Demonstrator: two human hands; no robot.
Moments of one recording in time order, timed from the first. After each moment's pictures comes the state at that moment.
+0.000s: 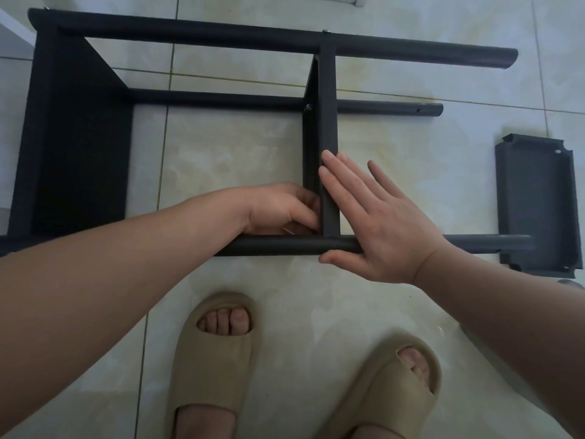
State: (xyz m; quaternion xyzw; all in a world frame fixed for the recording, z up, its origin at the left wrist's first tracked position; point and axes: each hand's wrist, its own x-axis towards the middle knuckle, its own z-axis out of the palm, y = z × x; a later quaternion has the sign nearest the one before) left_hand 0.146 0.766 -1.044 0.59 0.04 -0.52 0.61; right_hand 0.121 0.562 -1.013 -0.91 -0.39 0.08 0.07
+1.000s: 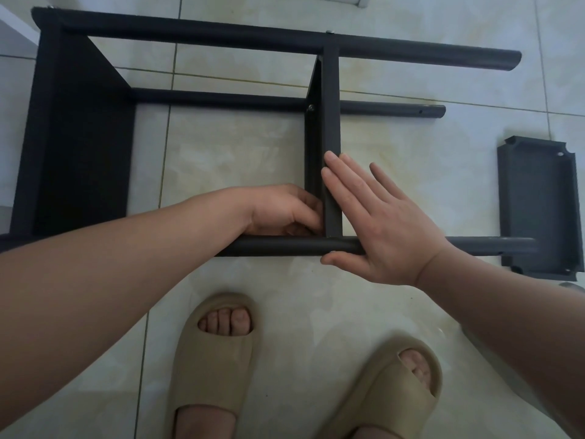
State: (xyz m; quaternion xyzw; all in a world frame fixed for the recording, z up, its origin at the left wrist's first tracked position) left_hand 0.146 0.767 -1.047 0.59 0.04 -0.53 0.60; right_hand 0.121 0.561 -1.015 -0.92 -0.39 0.08 0.07
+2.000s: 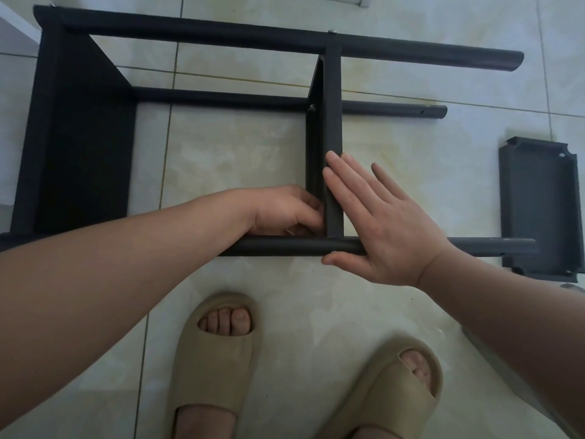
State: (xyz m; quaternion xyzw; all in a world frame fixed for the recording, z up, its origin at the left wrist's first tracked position) left_hand 0.147 0.765 -1.047 0.62 0.04 -0.52 0.58; right_hand 0.121 0.562 -1.014 -0.92 -0.39 0.07 0.07
